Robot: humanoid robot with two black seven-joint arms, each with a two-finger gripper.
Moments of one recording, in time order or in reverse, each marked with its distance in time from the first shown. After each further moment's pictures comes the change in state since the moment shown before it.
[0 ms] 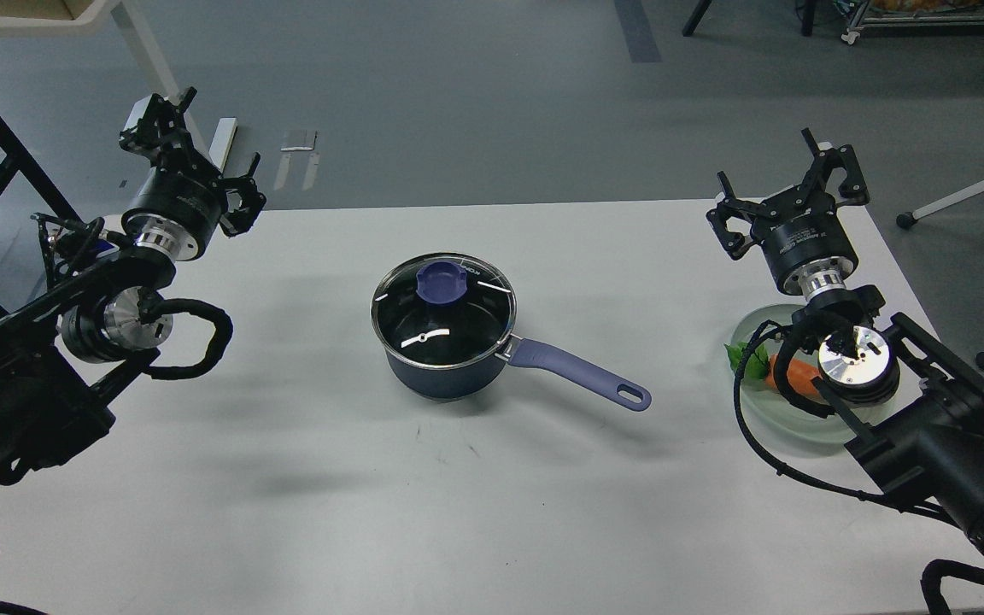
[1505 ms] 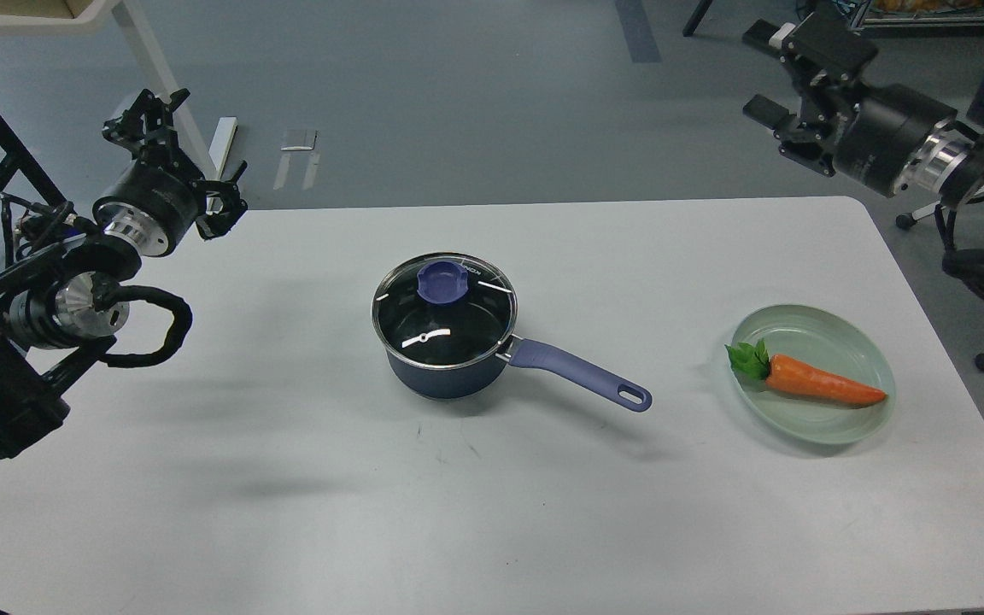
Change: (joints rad) left arm -0.012 0.094 0.010 -0.064 0.002 -0.019 0.157; right arm 0.489 -0.539 -0.641 0.330 -0.892 -0.012 0.001
